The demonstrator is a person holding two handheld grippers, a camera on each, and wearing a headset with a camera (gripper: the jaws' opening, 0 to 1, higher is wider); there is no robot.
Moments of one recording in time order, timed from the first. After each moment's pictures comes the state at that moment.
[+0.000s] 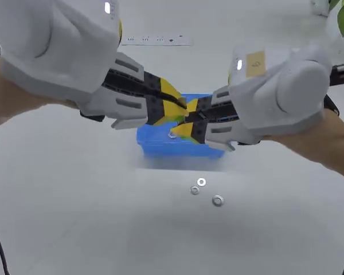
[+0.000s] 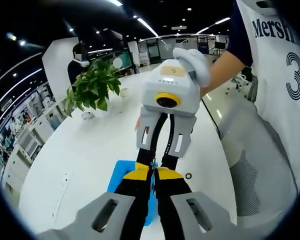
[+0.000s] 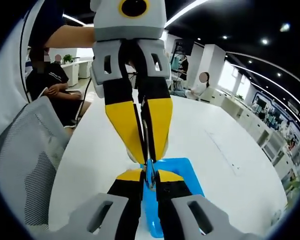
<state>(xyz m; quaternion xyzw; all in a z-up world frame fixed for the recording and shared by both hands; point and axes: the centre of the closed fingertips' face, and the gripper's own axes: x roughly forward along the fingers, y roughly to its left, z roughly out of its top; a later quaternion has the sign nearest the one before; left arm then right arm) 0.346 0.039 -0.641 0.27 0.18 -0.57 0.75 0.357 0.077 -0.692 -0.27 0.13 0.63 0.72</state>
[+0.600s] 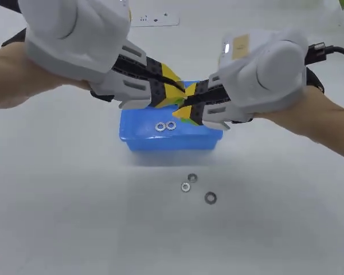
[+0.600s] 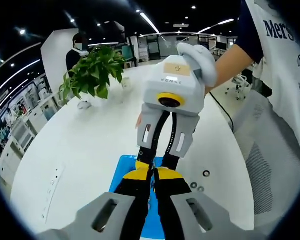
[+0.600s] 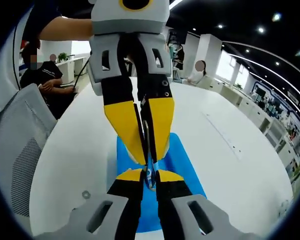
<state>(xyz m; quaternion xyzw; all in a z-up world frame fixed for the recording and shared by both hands) 0.402 0.025 -0.699 0.25 0.21 -0.58 0.75 0.405 0.060 -0.748 -0.27 0.18 0.62 0.72</state>
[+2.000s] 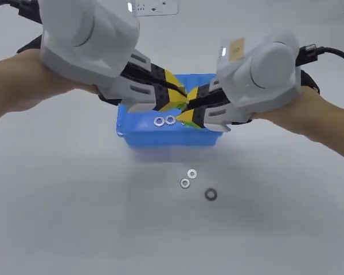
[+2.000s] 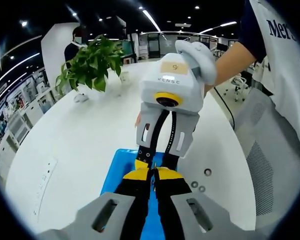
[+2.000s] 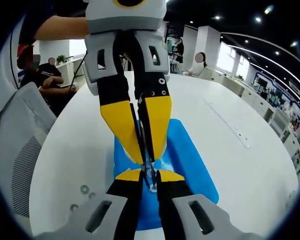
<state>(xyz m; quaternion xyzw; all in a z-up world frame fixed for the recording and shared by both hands) 0.403 0.023 -0.716 0.24 0.23 -0.58 0.74 0.407 0.053 -0.768 -0.25 0.21 0.62 0.71</state>
